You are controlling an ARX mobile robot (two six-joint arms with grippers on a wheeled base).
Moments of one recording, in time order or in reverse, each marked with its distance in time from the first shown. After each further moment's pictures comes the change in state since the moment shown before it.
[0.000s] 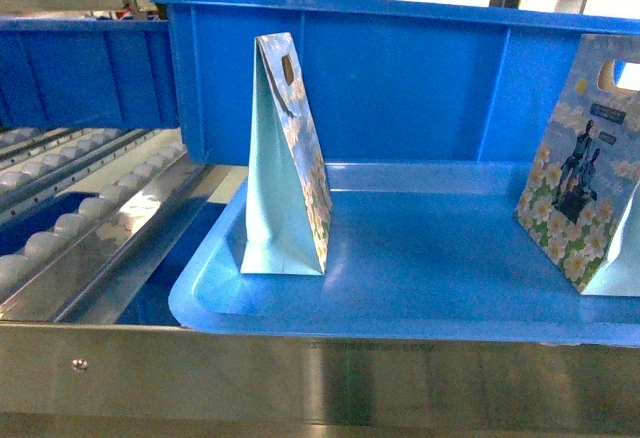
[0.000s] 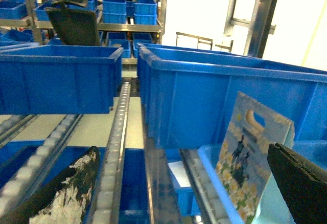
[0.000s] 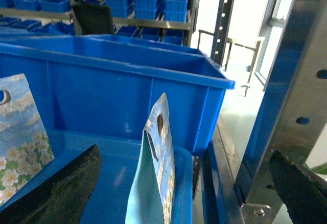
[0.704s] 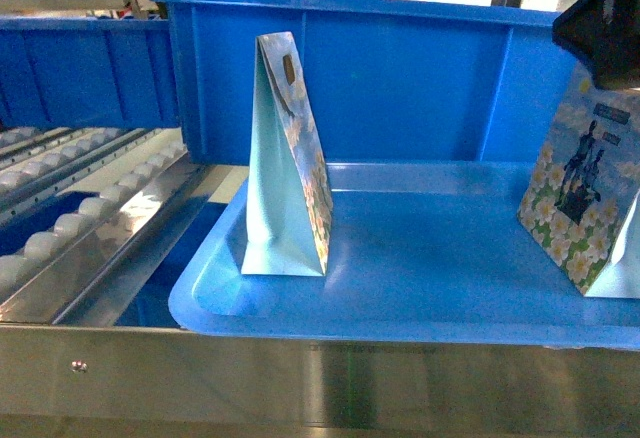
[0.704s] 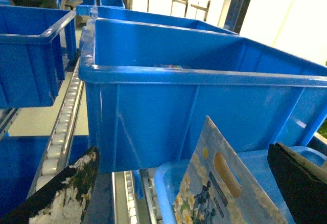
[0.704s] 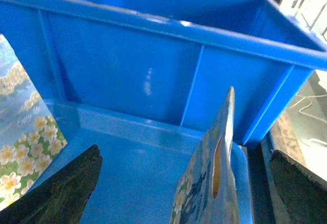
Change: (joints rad) left arm -0.068 0.522 0.460 -0.092 0.053 -0.079; right arm 0.062 0.571 0.431 -0.163 -0.026 0.028
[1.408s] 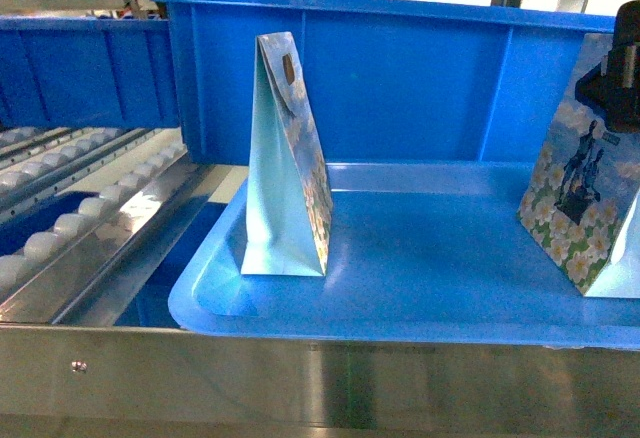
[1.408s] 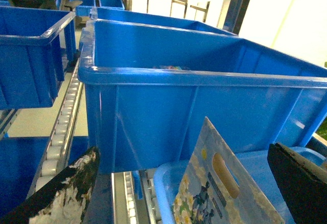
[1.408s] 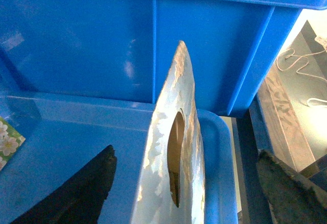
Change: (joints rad) left arm 0.000 -0.002 0.000 -0.001 0.000 0.000; right arm -0.090 0.127 0.038 -0.021 -0.027 0.078
